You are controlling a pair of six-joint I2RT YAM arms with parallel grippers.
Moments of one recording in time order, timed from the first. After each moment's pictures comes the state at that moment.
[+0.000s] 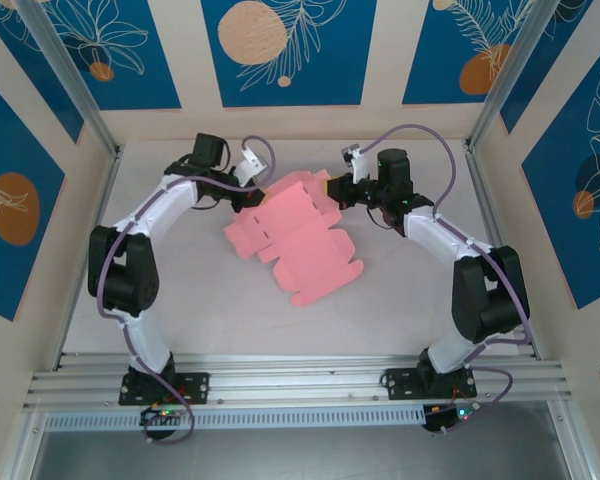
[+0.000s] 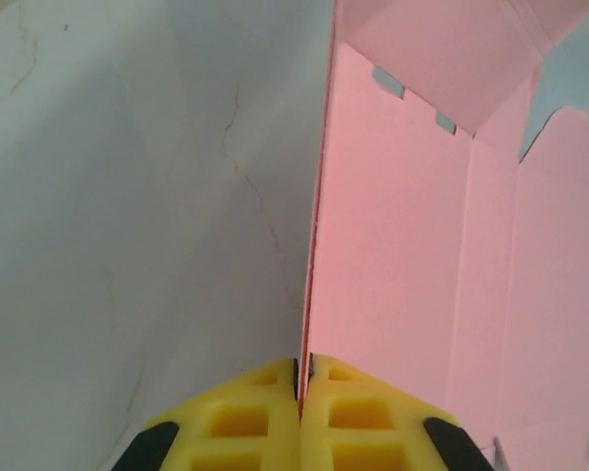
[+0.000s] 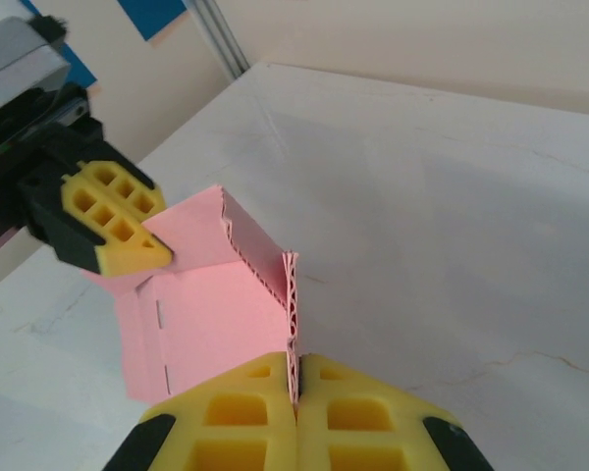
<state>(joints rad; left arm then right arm) -0.29 1.84 1.52 -0.59 0.64 0.56 0.29 1.61 1.11 0.06 -0.61 0.14</state>
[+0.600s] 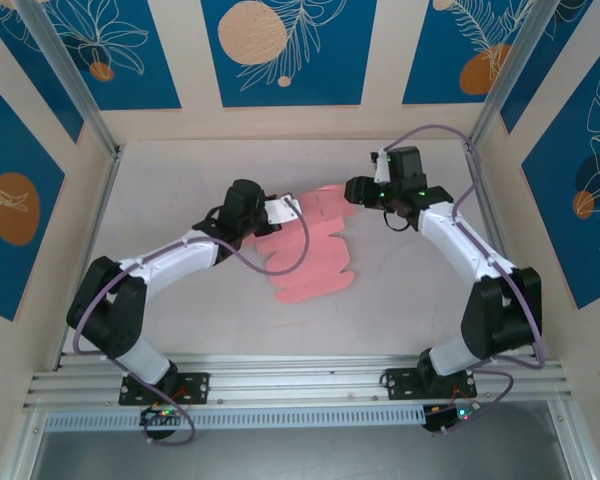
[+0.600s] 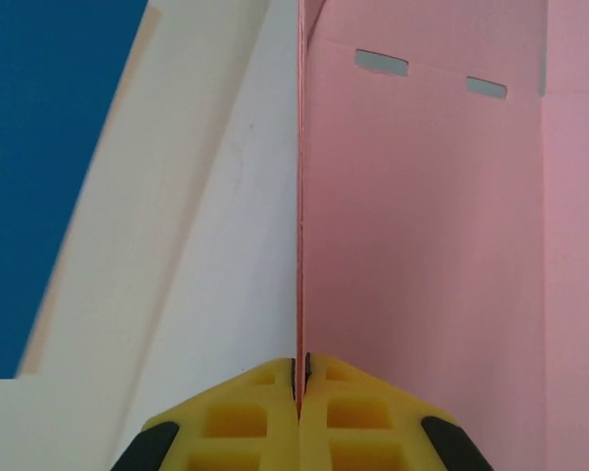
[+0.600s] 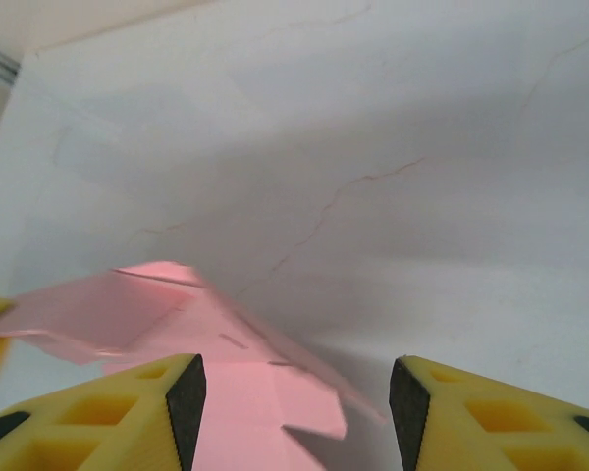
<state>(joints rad) -0.61 1.59 1.03 0.08 -0.06 0.92 0.26 1.47 1.23 -0.47 -0.25 0.38</state>
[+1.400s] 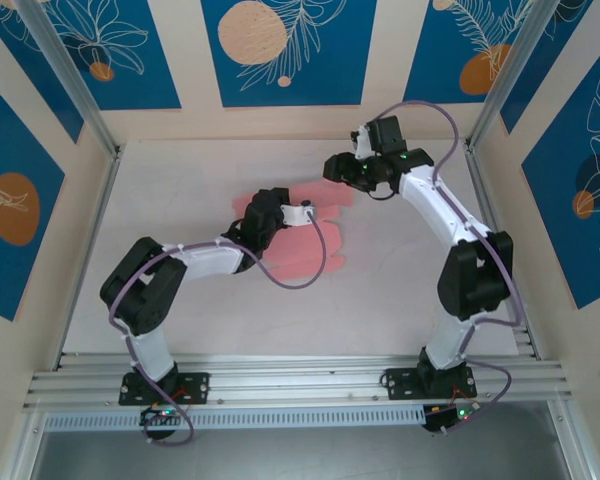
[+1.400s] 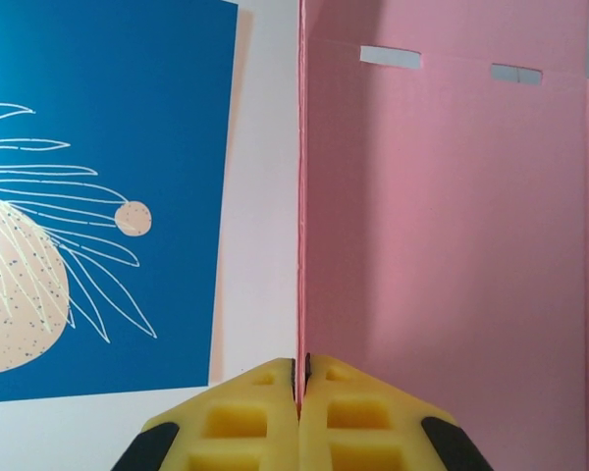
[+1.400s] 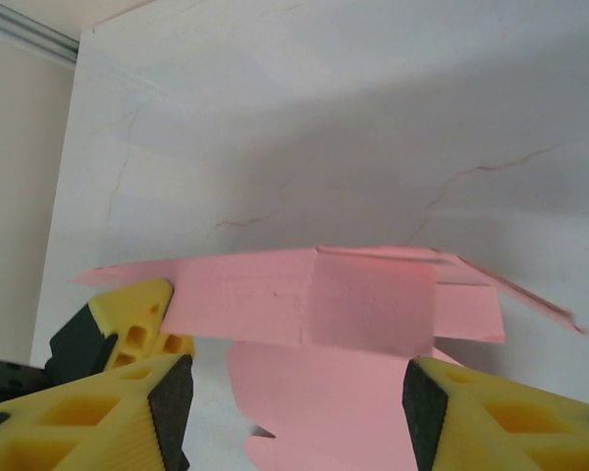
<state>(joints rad) -0.68 1.79 1.00 0.54 -0.34 1.26 0.30 1.79 1.64 -0.68 -0.41 0.47</state>
